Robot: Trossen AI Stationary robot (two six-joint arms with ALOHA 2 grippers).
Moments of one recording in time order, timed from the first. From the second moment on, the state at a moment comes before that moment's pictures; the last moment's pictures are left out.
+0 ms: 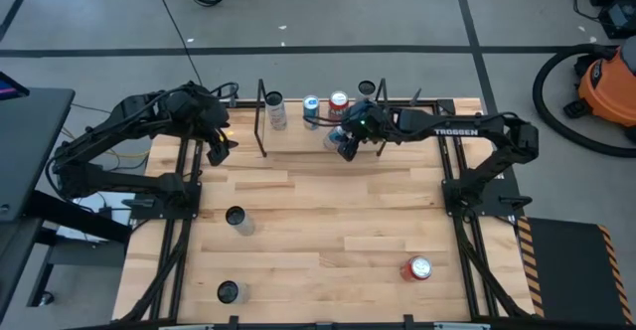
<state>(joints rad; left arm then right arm) 0.40 1.02 1.35 -1.22 -0.05 -0.07 -0.31 1.51 1.13 -0.38 0.21 0.15</state>
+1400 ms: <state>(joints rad) 0.40 1.02 1.35 -1.22 -0.06 -0.07 -0.38 1.52 1.13 -0.39 0.18 0.06</state>
